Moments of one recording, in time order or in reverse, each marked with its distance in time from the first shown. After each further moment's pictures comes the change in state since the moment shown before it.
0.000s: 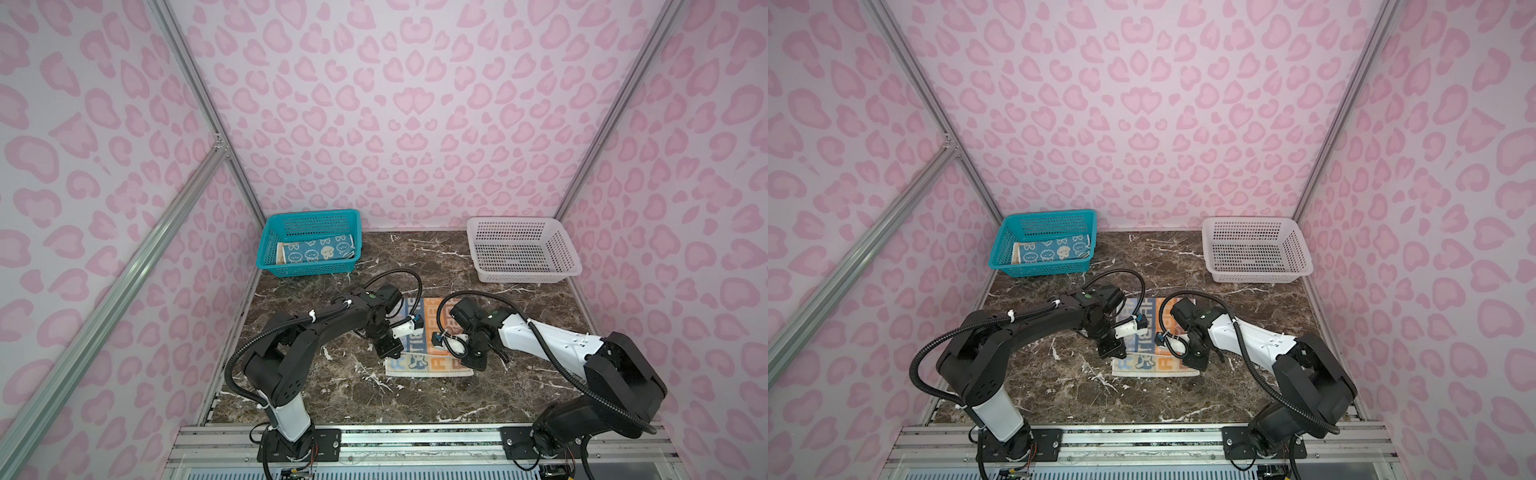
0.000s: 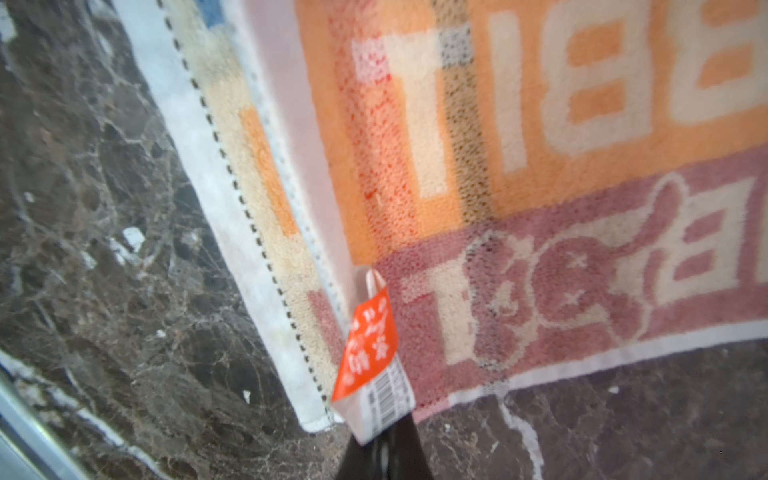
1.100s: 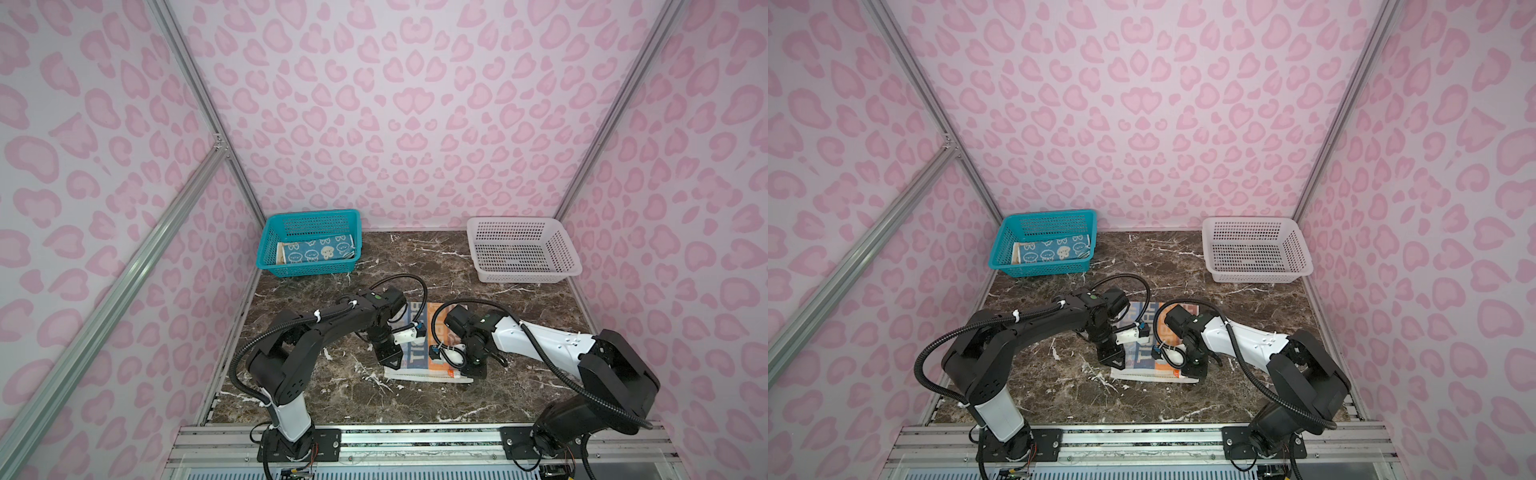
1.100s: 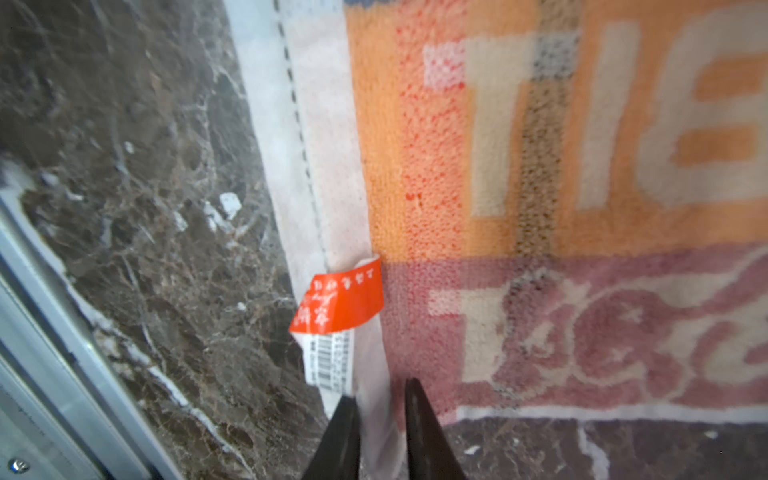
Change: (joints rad) left arm -0.045 0.011 0.021 -0.106 0.000 0.037; right arm 0.067 0.010 0.004 -0.096 -0.039 -0.032
